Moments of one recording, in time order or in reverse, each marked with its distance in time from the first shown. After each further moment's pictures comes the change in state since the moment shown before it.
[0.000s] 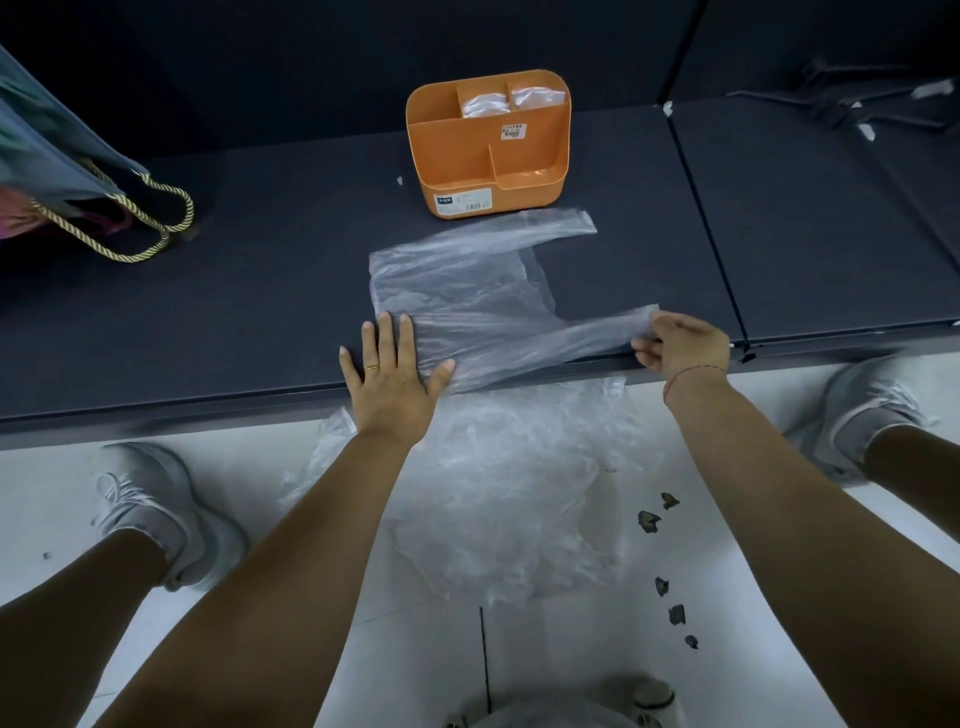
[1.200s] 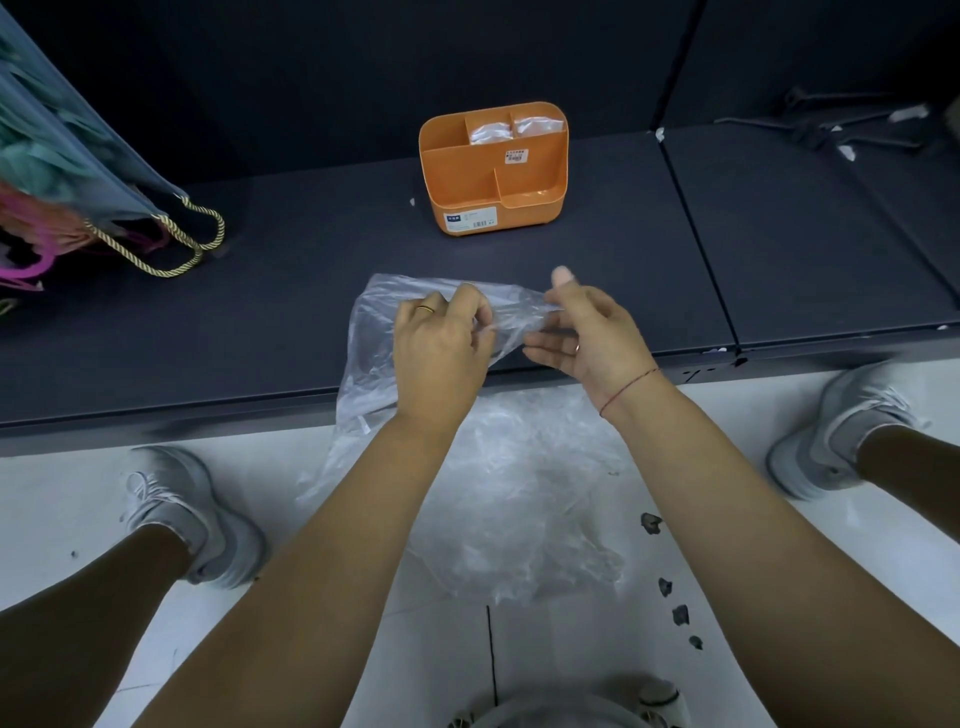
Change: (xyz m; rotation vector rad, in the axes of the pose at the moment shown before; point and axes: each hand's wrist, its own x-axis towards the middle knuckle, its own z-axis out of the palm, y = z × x) left_hand -0.038 0.056 -0.088 -0.419 0.731 0.394; right_hand -0.110 -0.031 0.043 0.064 -0.517 -0.048
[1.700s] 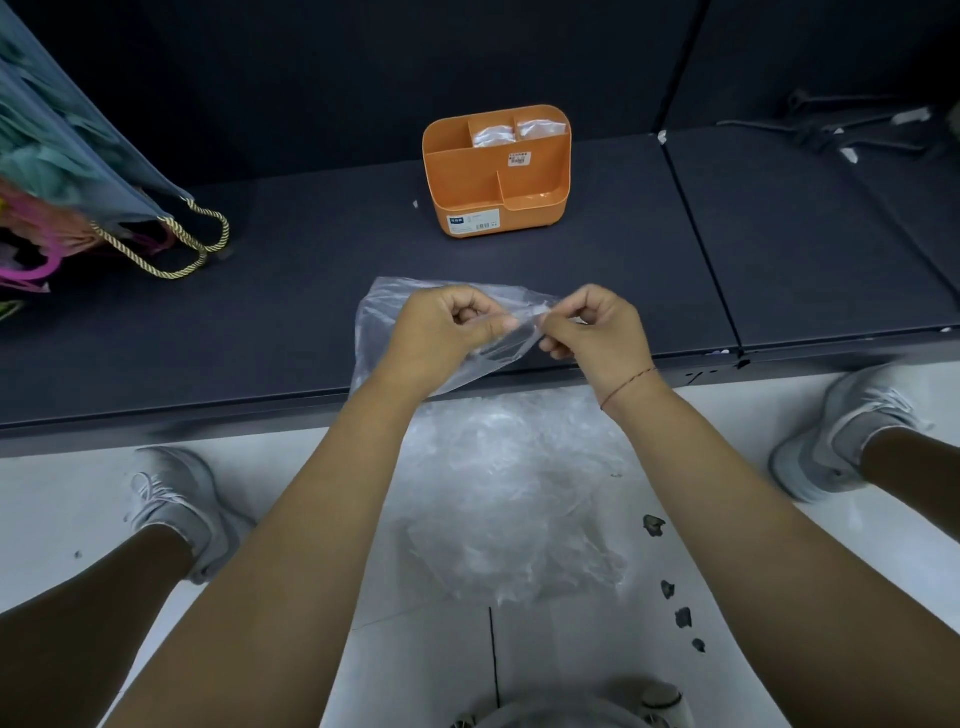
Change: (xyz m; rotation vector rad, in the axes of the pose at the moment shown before) left_hand 0.028 0.002 -0.029 -0.666 -0.490 -0.499; right_hand 0.008 0.008 -0.006 -0.273 0.016 -0.280
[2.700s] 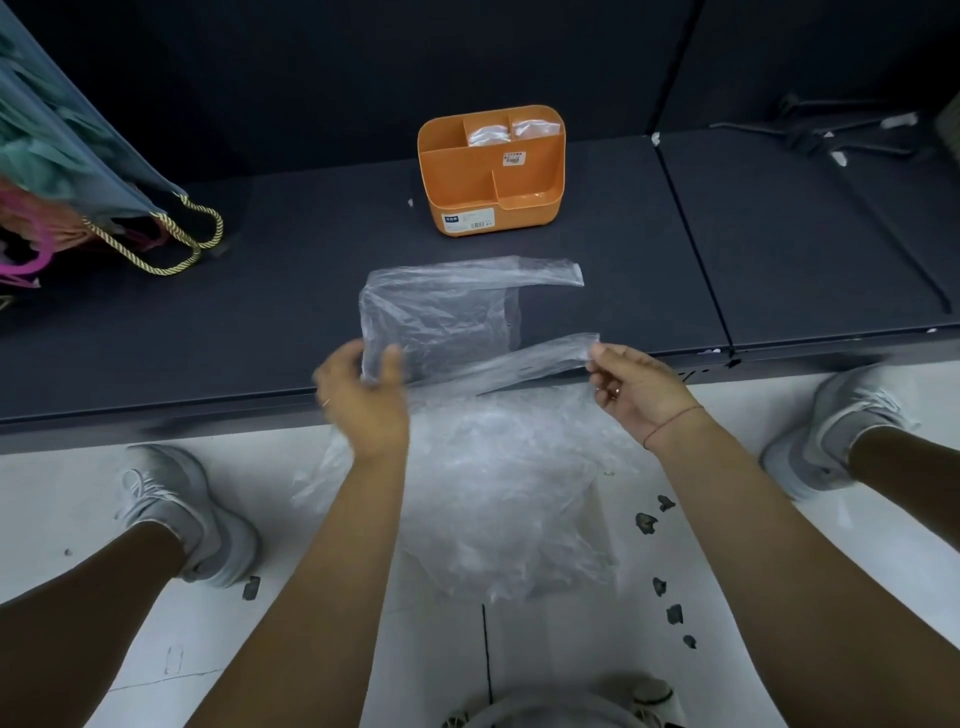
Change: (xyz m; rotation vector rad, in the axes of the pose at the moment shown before) left_hand -0.026 -0.093 0.001 0.048 0.773 -0.173; right_hand -0.002 0.052 -0.053 0.368 -0.005 0.409
